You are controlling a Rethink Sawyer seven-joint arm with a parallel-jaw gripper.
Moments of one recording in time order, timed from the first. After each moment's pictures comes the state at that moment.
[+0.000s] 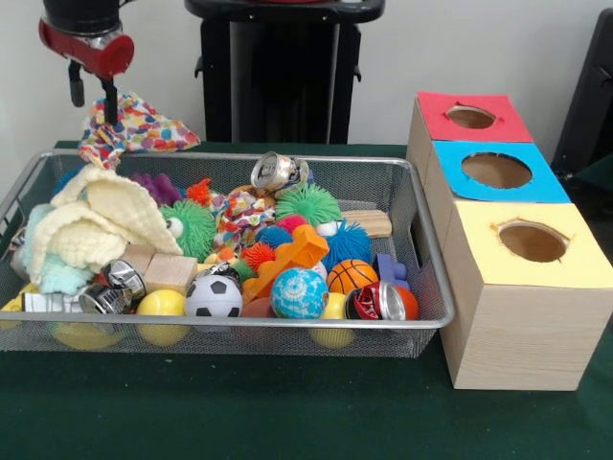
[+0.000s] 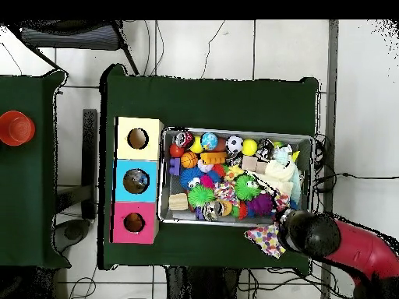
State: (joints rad) arm -0.78 -0.80 0.09 1.84 -0.43 0.59 1.98
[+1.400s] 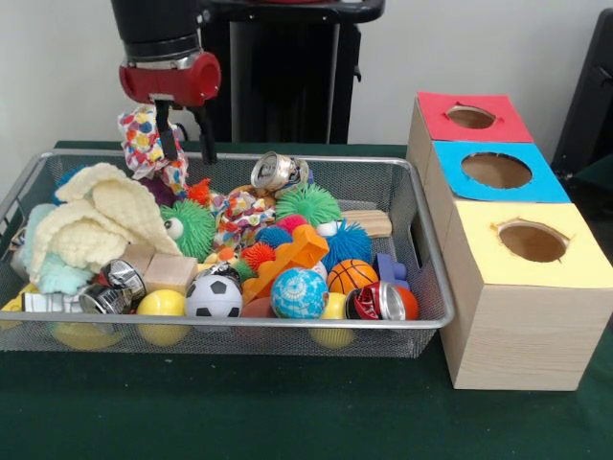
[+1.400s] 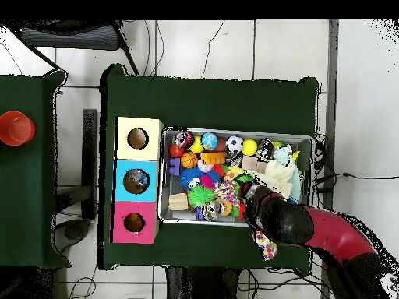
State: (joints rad) arm -0.92 -0.77 0.45 1.98 -0.36 0.35 1.98
